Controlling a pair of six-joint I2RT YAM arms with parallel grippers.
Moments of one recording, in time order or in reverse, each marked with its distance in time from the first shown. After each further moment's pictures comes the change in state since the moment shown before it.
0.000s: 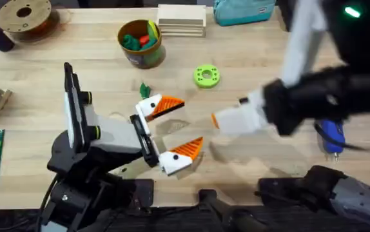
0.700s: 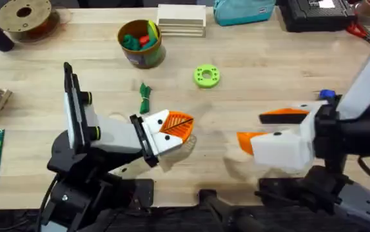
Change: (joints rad) left arm 0.000 0.000 0.000 0.000 0.000 0.006; right arm -0.002 -0.268 -0.091 -0.055 -0.036 0.058
